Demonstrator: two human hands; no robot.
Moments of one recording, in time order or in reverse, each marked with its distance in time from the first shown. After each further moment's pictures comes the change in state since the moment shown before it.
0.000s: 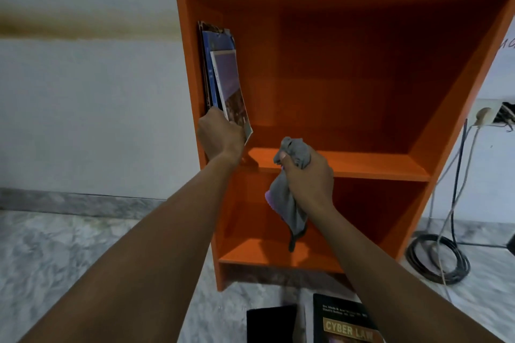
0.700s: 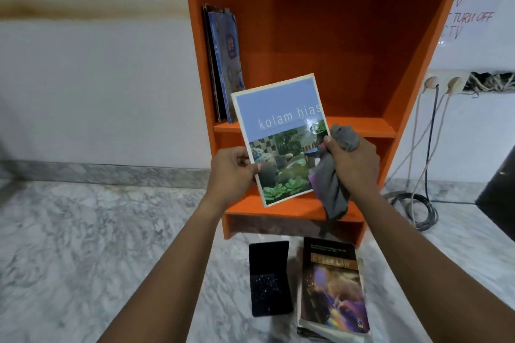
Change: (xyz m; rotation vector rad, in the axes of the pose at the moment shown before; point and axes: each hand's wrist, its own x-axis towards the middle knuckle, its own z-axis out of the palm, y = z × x) left_hand -0.150 -0.036 -0.113 -0.262 -0.596 0.028; right_hand -0.075 0.010 -0.117 -0.085 0.118 0.064
